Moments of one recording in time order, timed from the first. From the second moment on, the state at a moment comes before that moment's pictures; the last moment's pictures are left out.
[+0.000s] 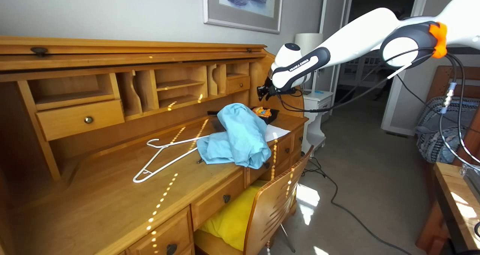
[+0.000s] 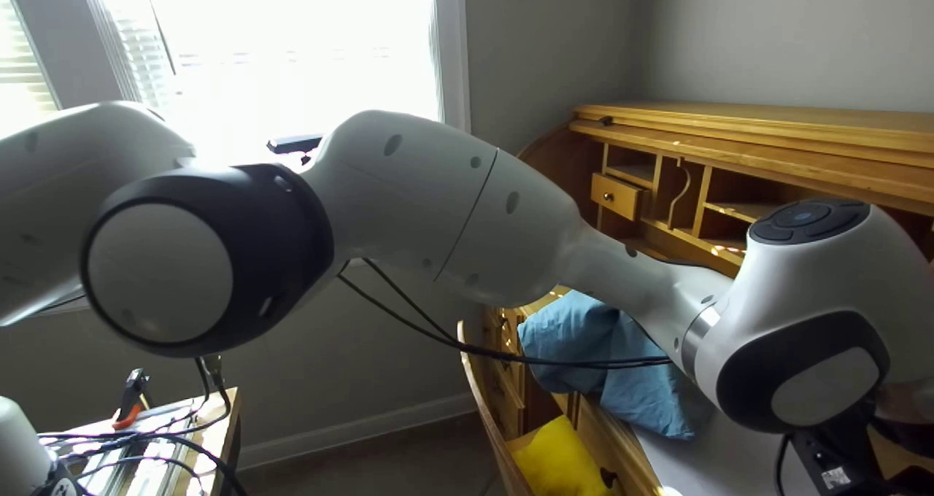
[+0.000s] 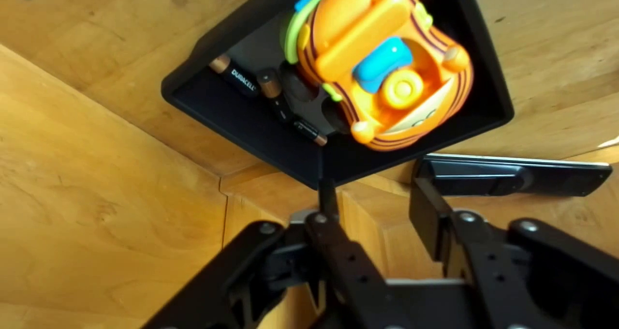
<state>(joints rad) -0.20 1.19 -0.28 -0.90 0.08 2.73 0.32</state>
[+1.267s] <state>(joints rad) -0.20 1.21 -0.28 -0.90 0.07 2.53 -0.02</state>
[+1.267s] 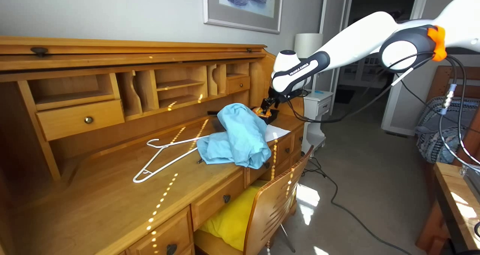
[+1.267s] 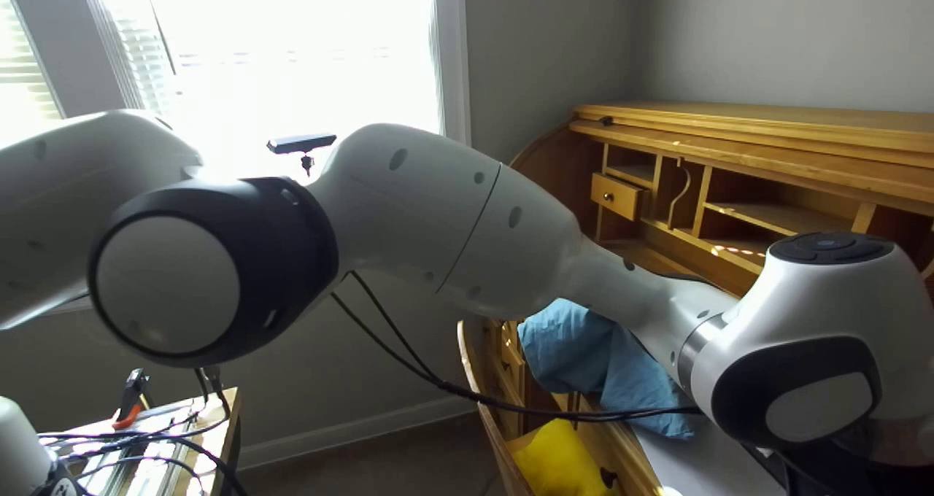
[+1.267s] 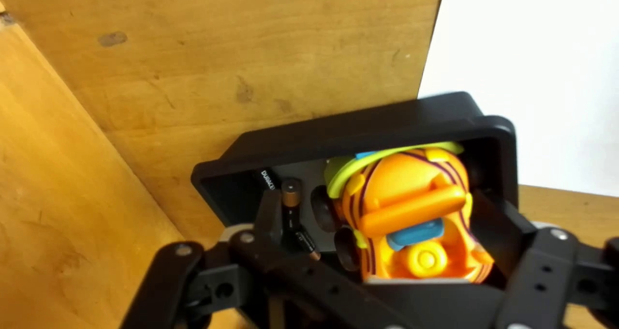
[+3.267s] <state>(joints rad) -0.23 1.25 -0.23 -0.82 0.00 2.50 -0.09</state>
